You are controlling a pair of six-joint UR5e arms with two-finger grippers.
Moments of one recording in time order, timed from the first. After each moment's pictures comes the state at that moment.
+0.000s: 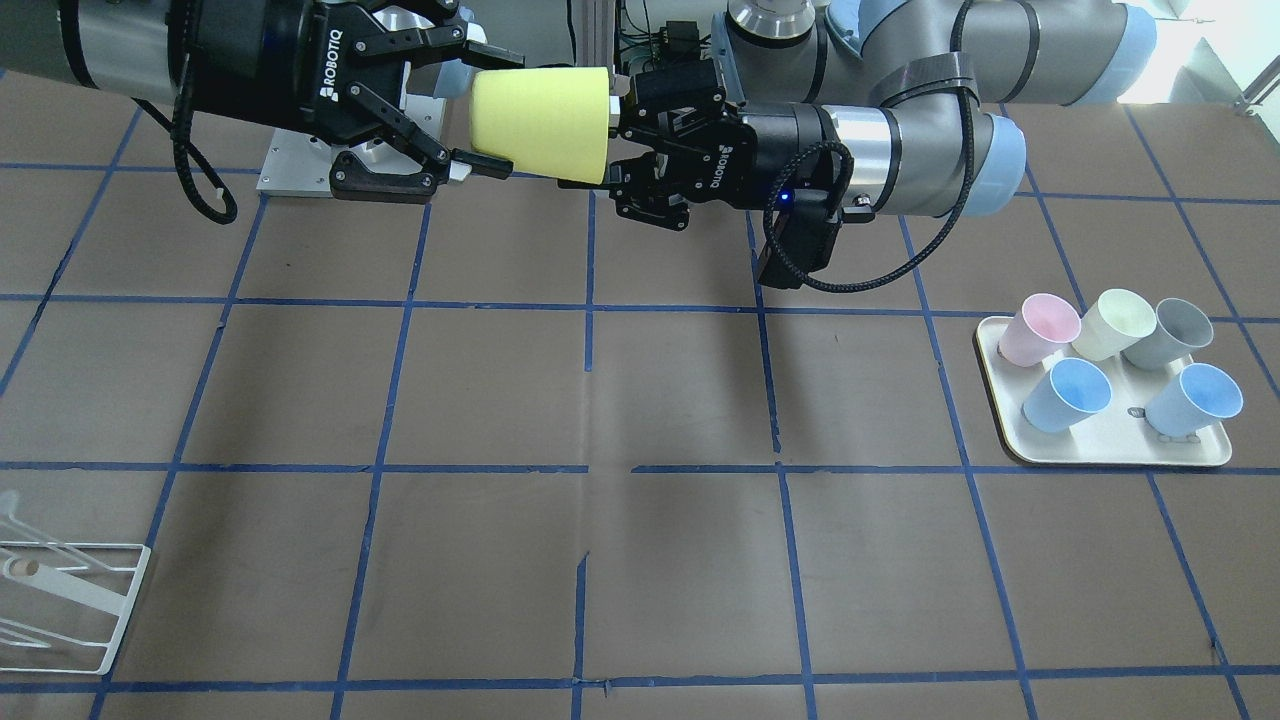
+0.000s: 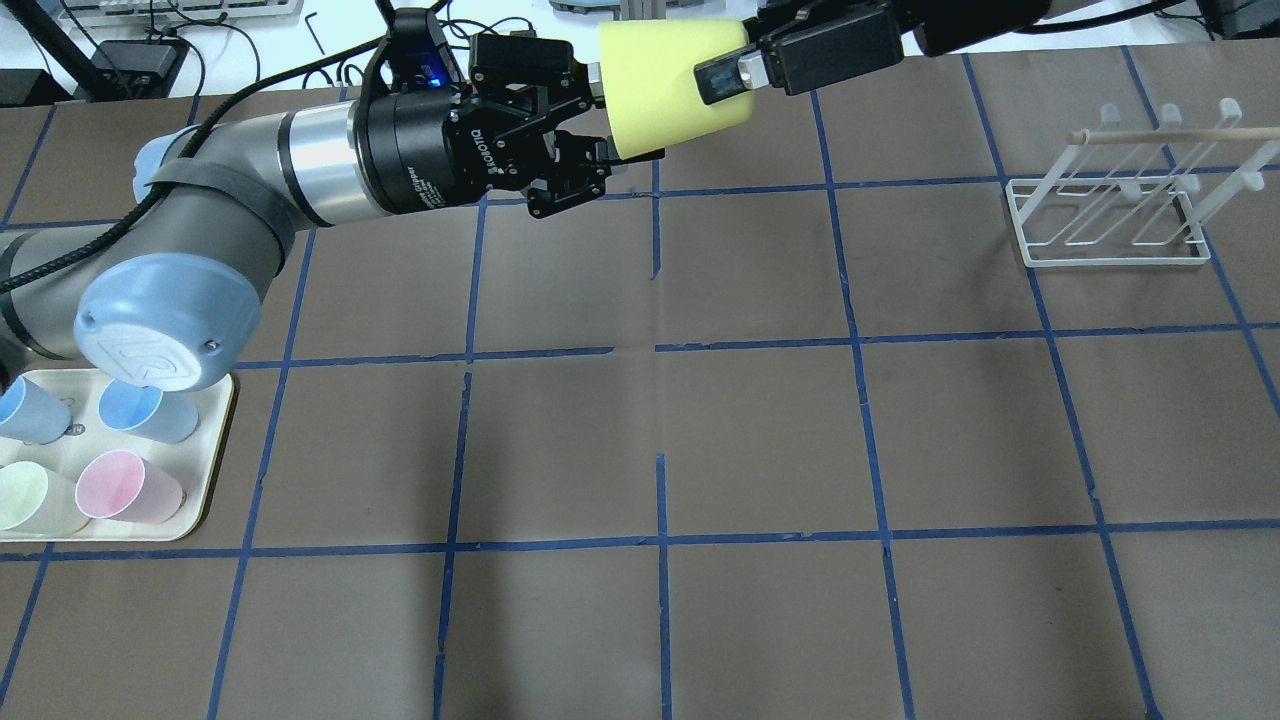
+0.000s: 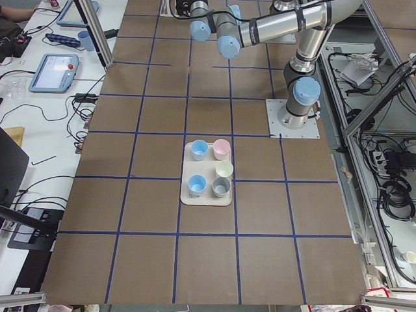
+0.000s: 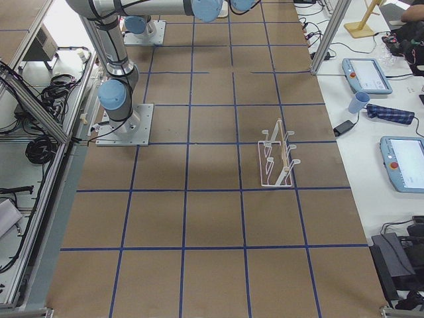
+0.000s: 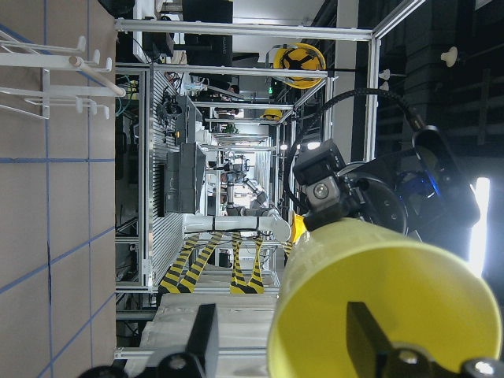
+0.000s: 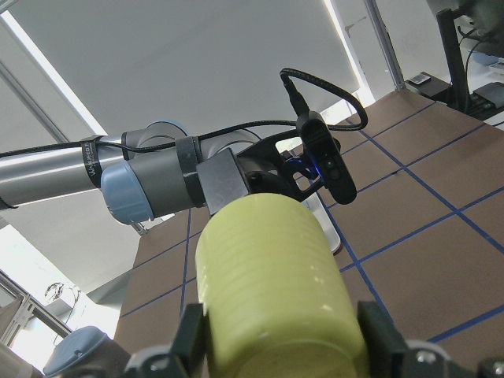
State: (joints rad) left arm -1.53 -1.60 -1.89 -1.49 -0.08 0.25; right arm 1.45 -1.51 1.43 -0.99 -0.38 -1.58
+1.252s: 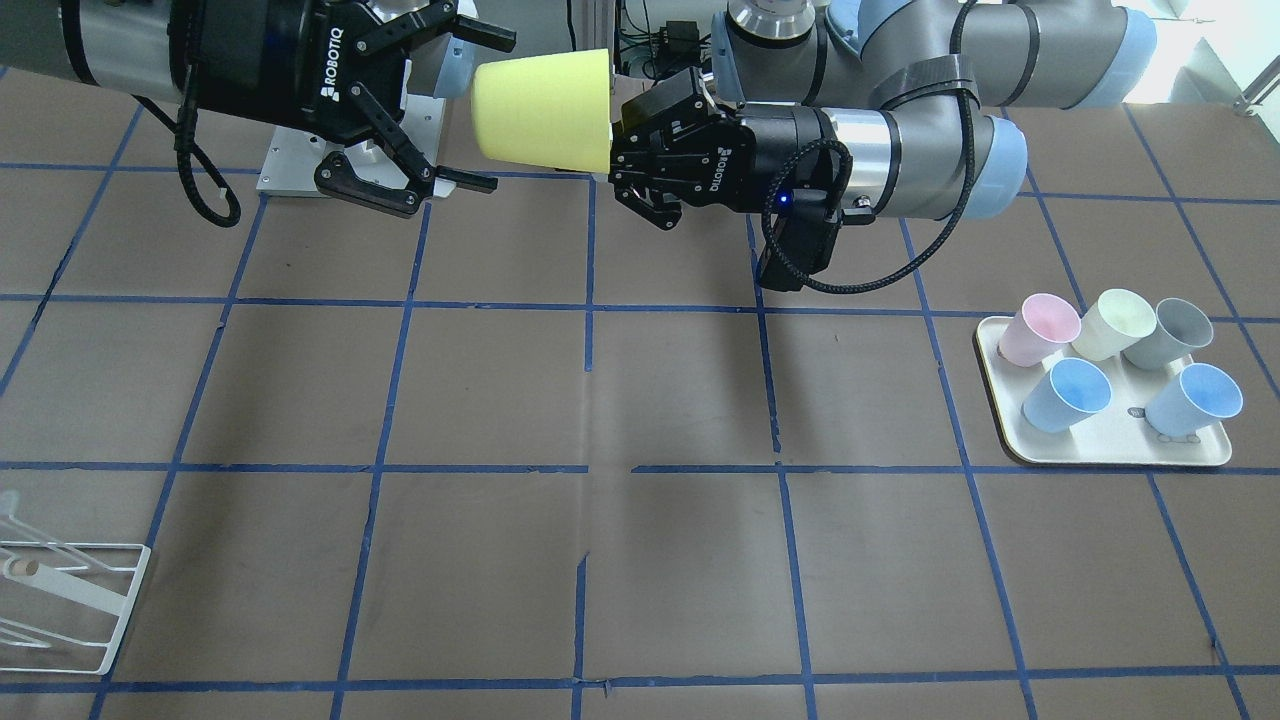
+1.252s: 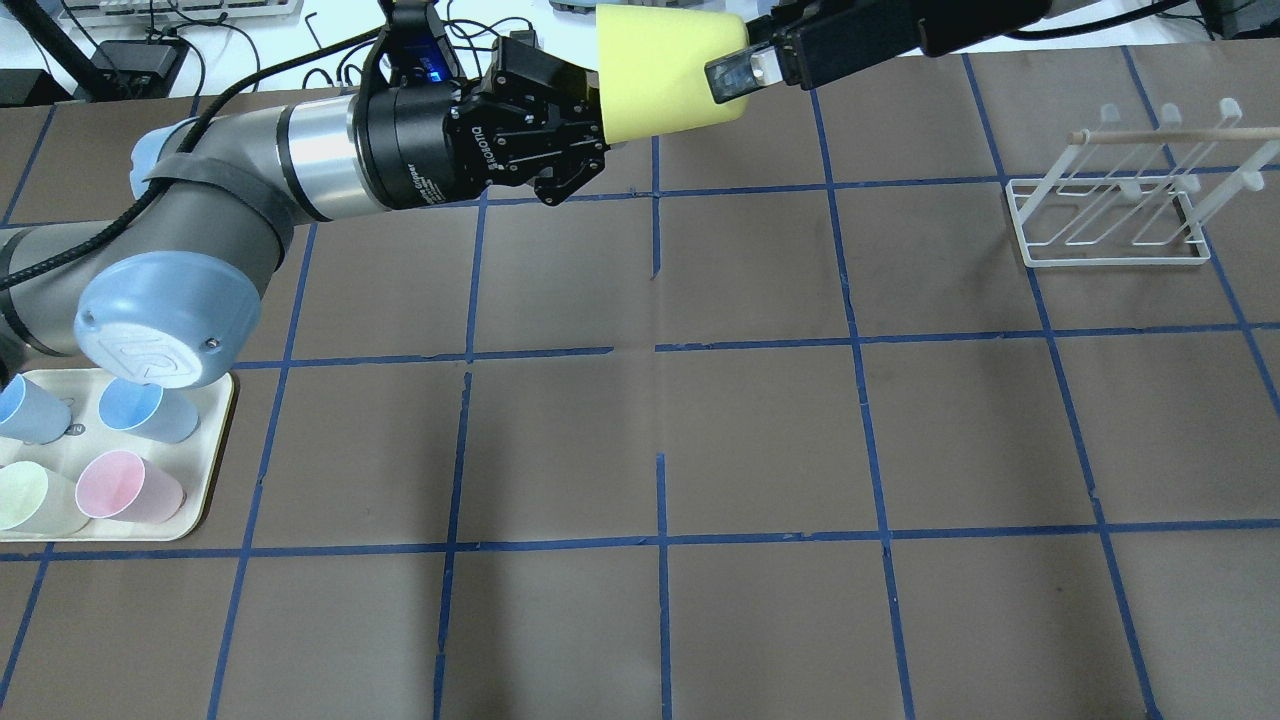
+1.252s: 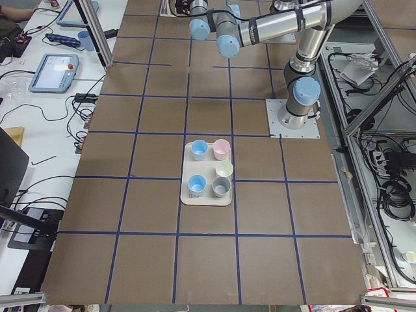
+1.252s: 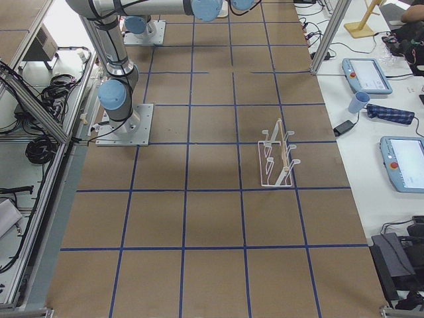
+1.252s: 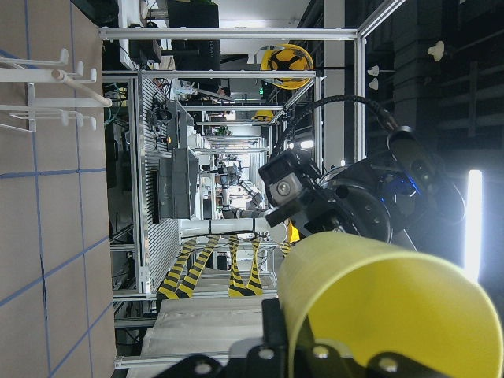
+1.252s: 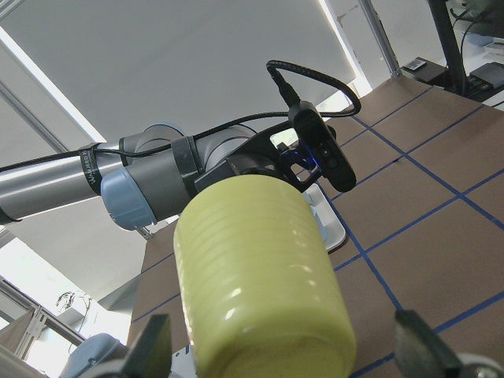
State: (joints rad) left arm -1.54 -1.59 -1.89 -1.47 -0.05 0.26; right arm 1.45 -1.51 1.42 -0.99 -0.39 -1.51
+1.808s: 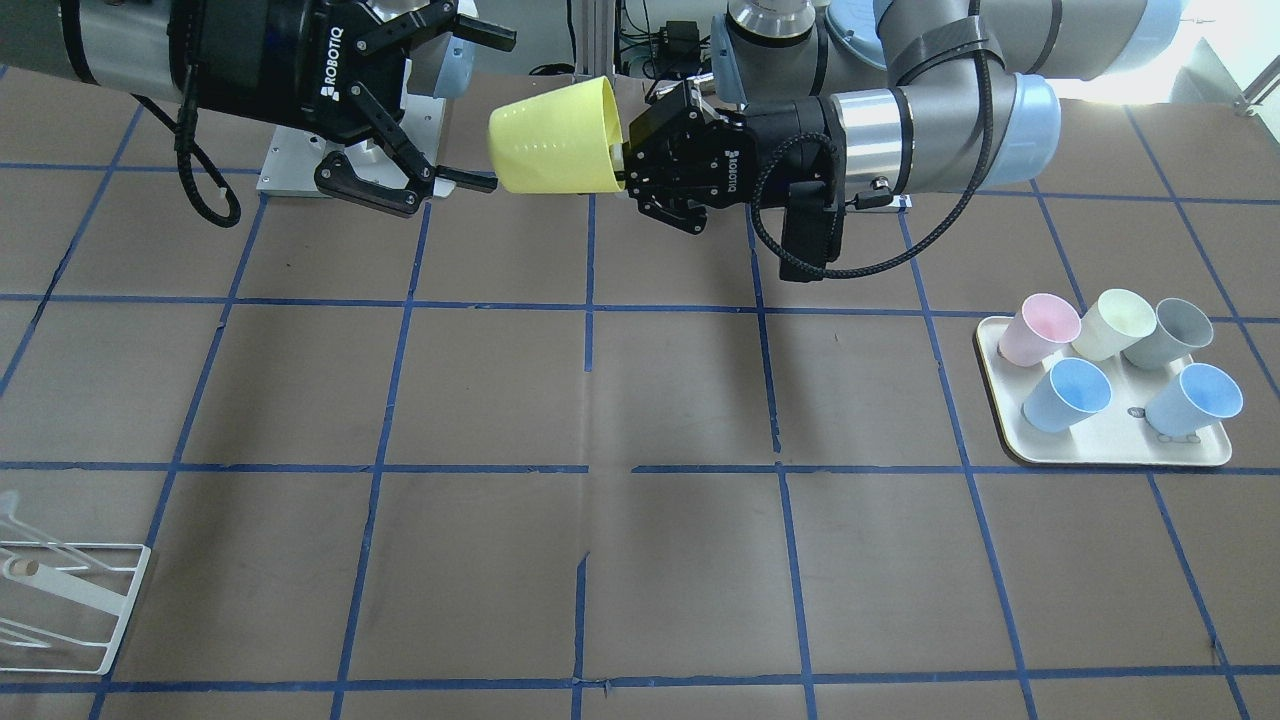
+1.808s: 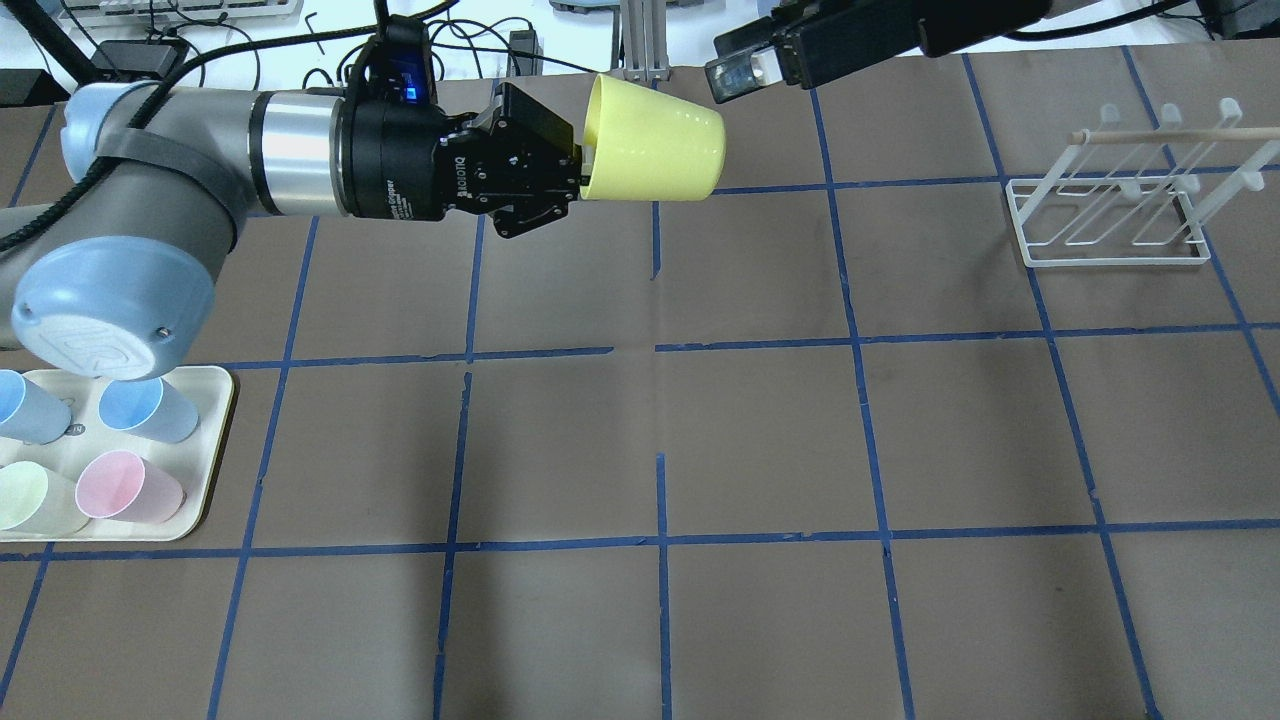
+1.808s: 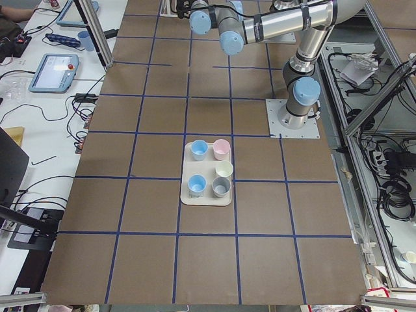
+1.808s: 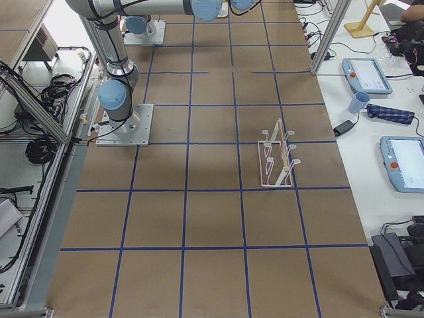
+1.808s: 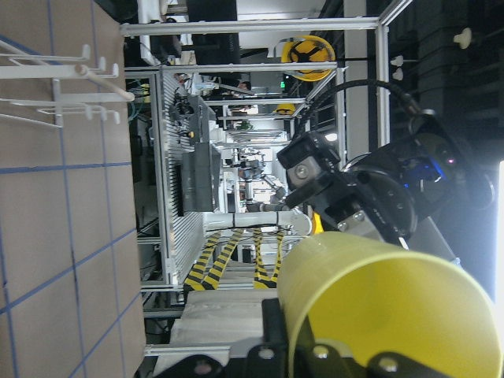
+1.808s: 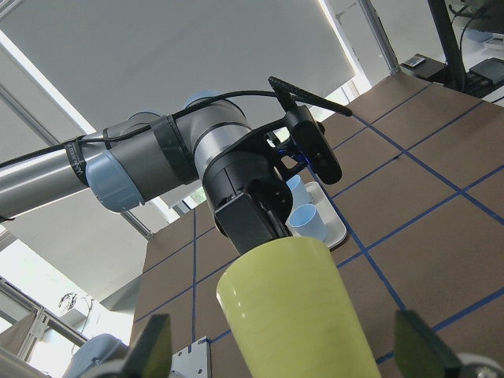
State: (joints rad) left arm -1.48 -1.56 -1.86 -1.47 0.32 0.19; right arm 1.45 -1.51 1.42 -0.99 -0.39 -1.49
